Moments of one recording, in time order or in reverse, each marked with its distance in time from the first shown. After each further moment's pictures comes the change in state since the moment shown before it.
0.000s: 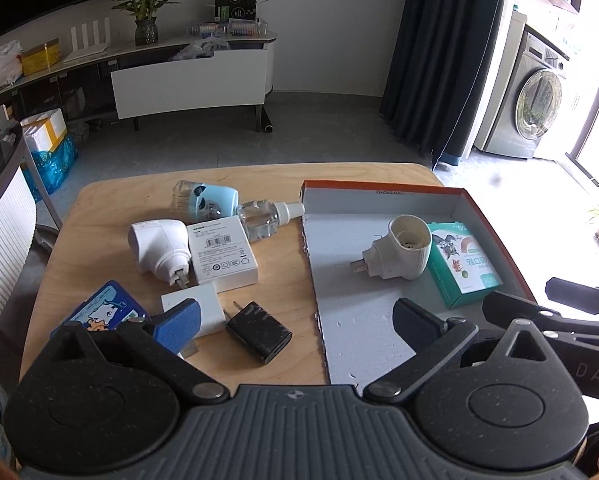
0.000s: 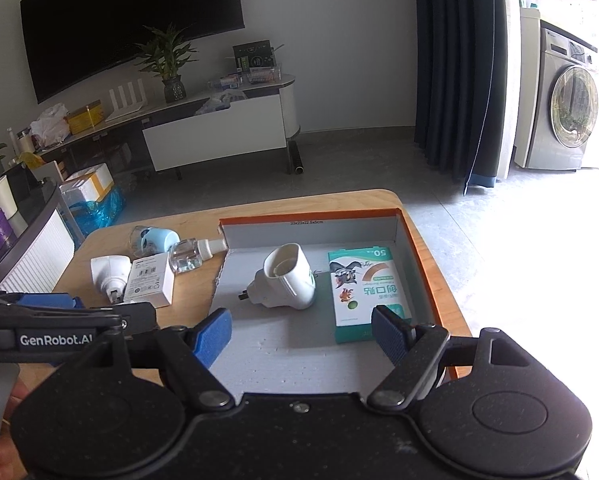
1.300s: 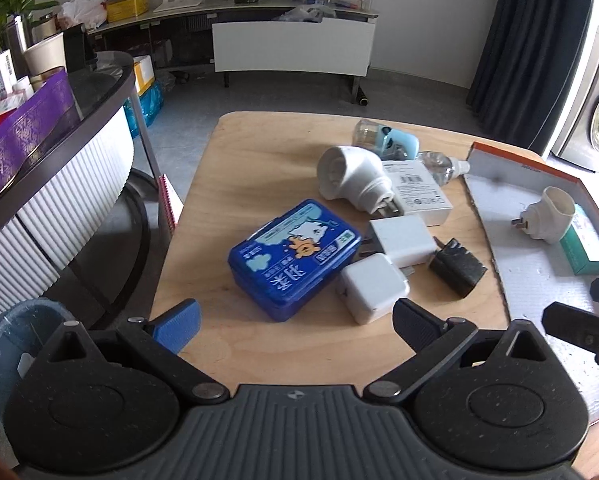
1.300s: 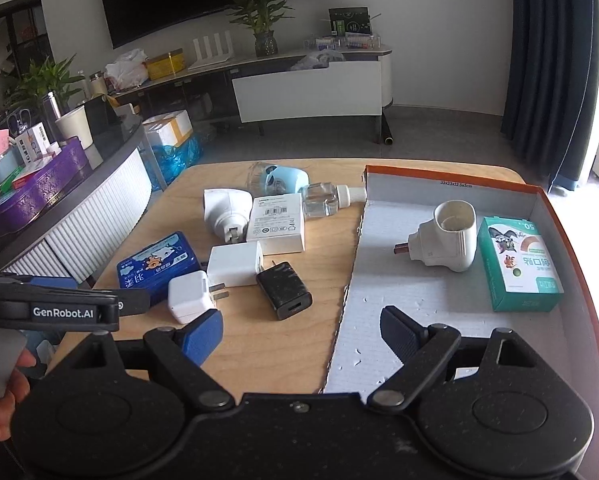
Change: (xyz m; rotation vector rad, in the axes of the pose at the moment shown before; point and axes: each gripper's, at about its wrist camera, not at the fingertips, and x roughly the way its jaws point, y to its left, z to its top) left arm -0.016 0.133 -0.047 -0.122 0.077 0.180; right arm 0.027 0.101 -0.031 -0.128 0.096 0.189
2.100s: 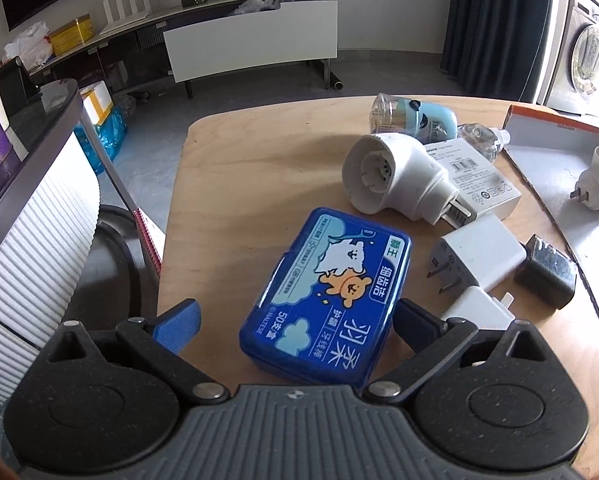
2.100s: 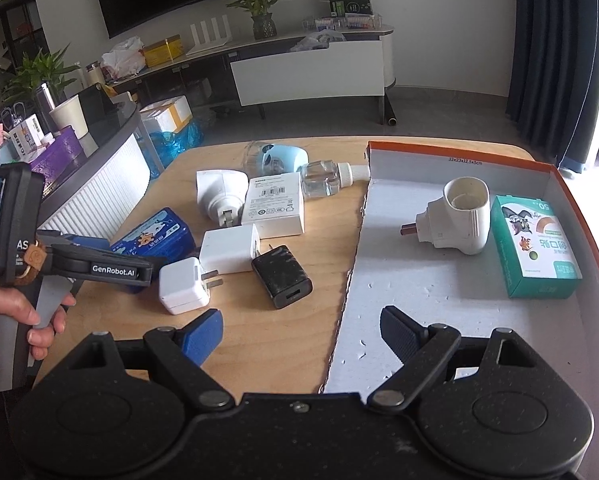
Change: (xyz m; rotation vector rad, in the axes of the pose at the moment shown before) left arm 0.080 0.018 0.027 0.204 -0.005 -0.035; right arm 0.024 -0.006 -0.004 0.018 0.056 0.015
